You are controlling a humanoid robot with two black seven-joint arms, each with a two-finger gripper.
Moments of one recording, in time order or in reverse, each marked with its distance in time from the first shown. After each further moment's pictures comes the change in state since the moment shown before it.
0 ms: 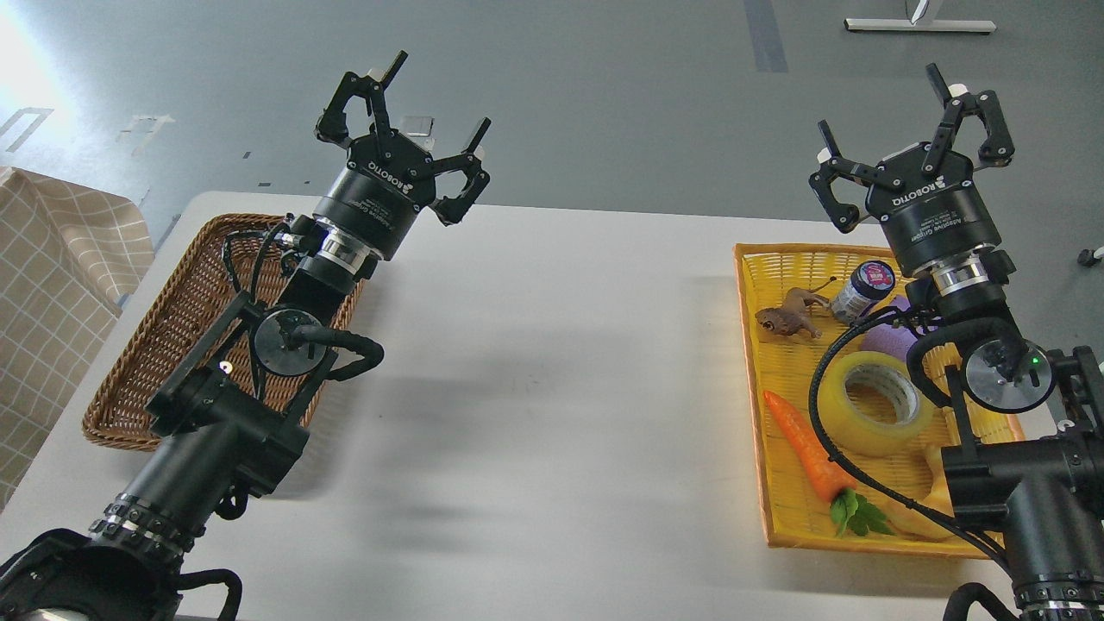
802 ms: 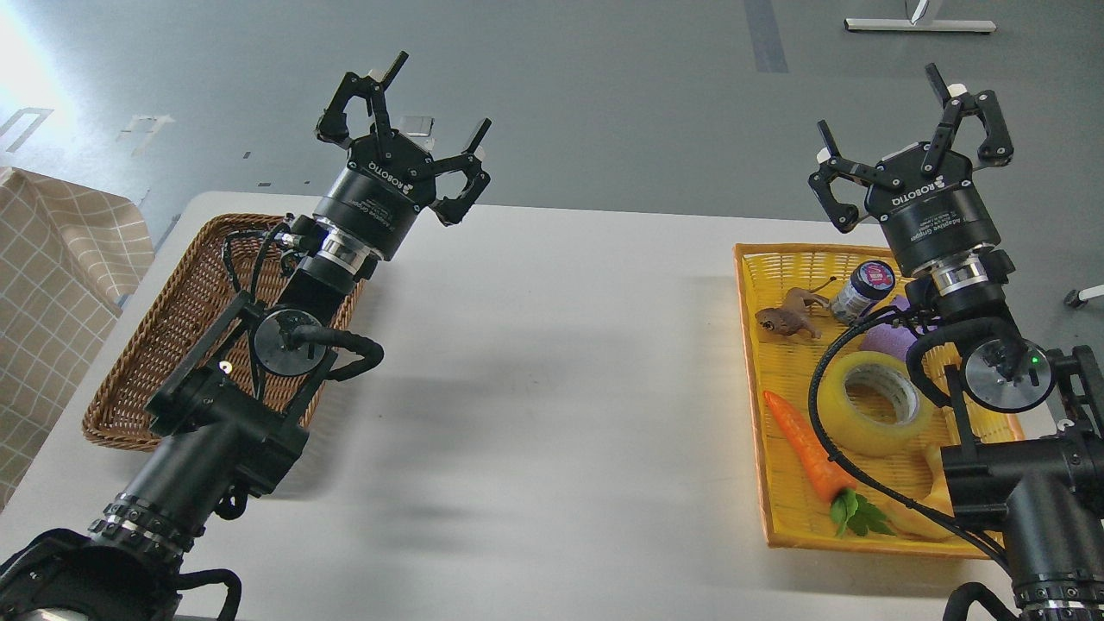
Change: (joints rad) left arm -0.001 0.002 0.001 0.000 0.000 0.000 0.002; right arm 0.002 0.000 -0.001 -0.001 0.000 0.000 0.000
